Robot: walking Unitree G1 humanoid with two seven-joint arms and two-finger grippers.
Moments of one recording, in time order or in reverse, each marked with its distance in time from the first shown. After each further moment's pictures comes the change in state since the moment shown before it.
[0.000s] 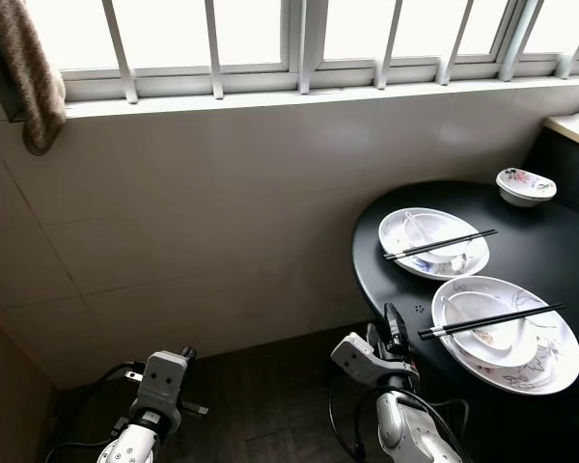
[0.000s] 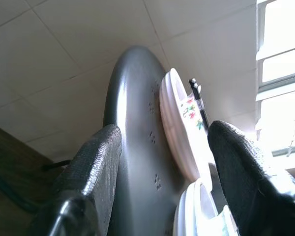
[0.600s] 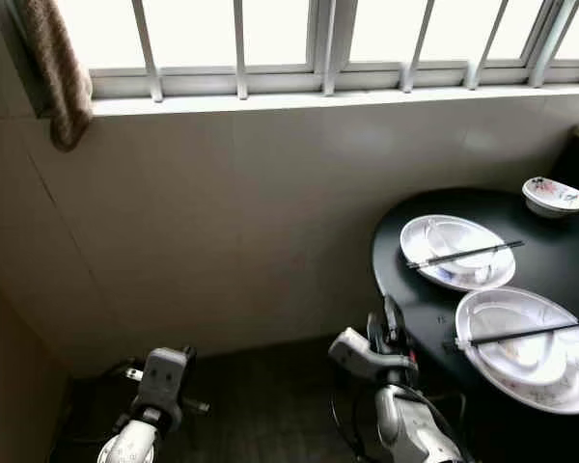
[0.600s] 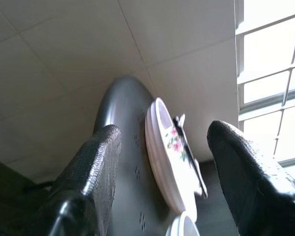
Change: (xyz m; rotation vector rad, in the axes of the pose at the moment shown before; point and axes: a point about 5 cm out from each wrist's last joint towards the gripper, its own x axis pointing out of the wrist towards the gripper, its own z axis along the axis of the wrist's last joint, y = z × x) left arm 0.002 0.000 -0.003 -0.023 0.016 -0.006; right arm 0.004 -0.006 0.004 -0.014 -0.023 -0.052
